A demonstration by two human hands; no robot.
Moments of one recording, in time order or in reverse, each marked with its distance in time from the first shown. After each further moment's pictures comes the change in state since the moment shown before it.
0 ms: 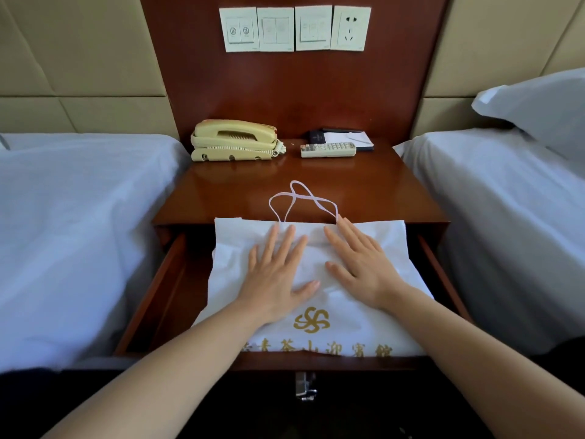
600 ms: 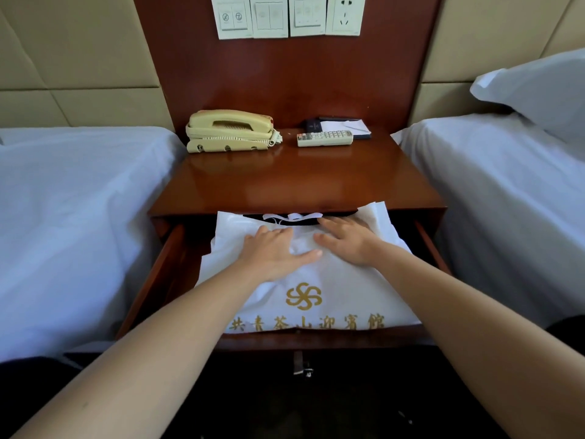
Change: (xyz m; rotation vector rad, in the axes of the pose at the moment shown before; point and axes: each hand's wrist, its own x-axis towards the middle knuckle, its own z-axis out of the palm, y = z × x) left_hand 0.024 0.005 -0.031 -0.060 -0.179 -0.165; right_hand 0.040 -0.002 -0.009 0.086 -0.278 0.178
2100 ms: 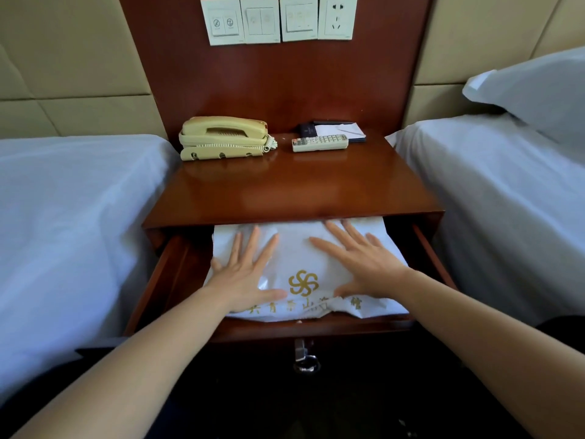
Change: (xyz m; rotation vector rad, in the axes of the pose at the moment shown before) left_hand -0.011 -0.054 0.020 0.084 -0.166 0.047; right_hand -0.038 0.010 0.005 -0.406 0.000 -0.160
